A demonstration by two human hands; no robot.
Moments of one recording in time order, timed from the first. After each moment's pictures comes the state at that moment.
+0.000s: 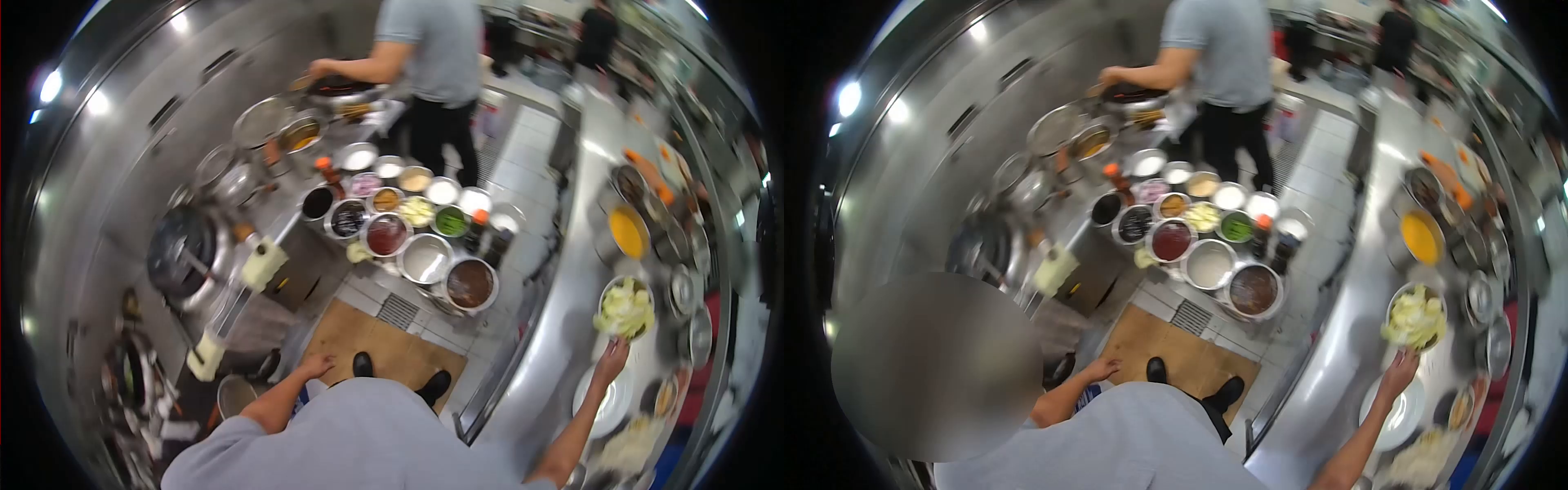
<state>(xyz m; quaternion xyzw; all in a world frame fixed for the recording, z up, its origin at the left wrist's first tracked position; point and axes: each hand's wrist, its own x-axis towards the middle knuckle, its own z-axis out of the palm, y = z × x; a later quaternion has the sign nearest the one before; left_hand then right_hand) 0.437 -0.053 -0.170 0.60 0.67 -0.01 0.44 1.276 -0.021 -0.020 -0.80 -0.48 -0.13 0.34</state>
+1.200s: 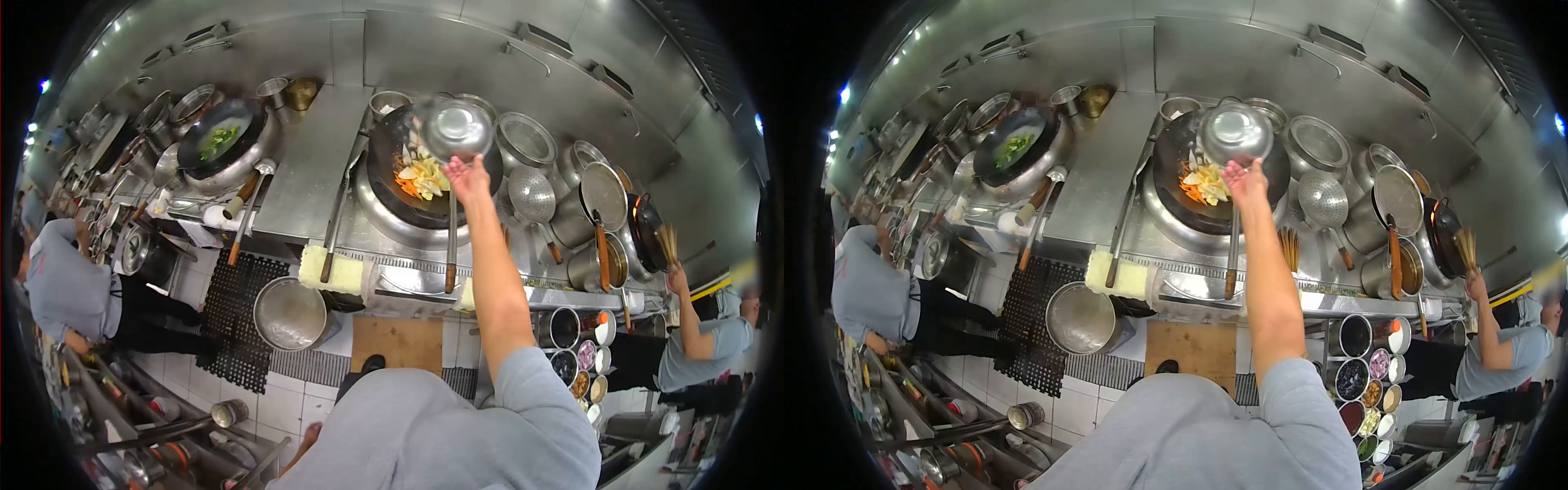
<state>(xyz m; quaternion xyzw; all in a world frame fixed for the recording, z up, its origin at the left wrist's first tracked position) 0.414 -0.405 -0.245 -0.30 0.71 0.53 0.35 -0.105 0.236 0.103 -0.17 -0.26 0.94 0.13</state>
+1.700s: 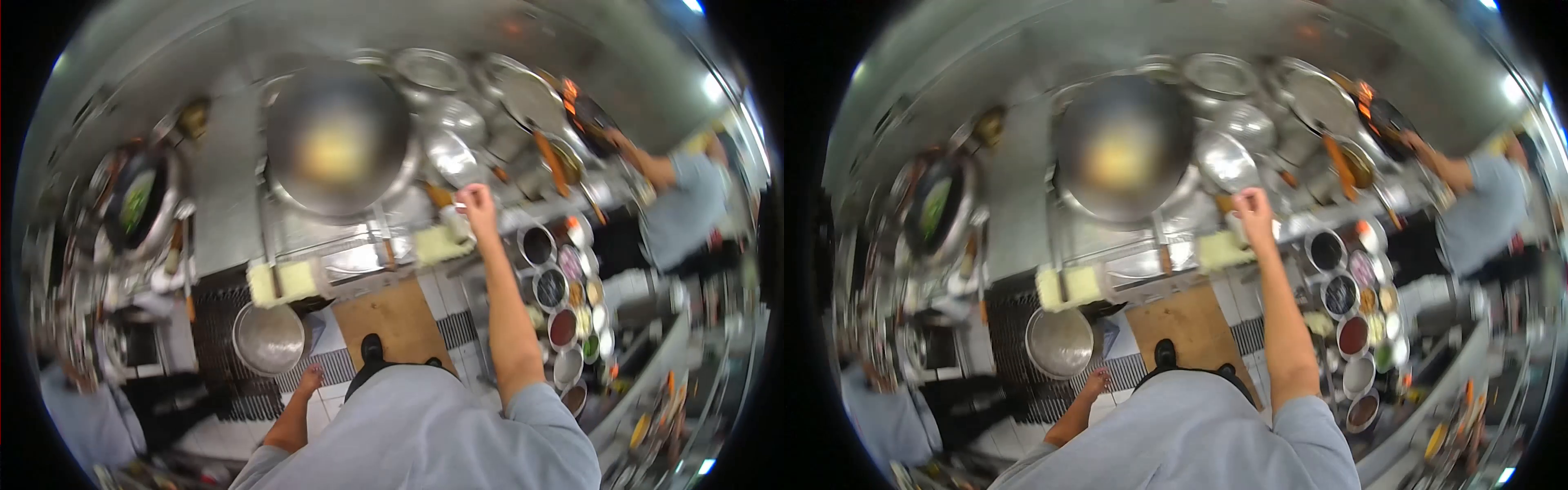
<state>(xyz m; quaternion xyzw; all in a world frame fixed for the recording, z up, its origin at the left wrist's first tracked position) 0.181 -0.350 -0.275 -0.11 0.73 0.47 0.48 0.171 0.293 0.042 -0.24 -0.68 0.61 0.33</state>
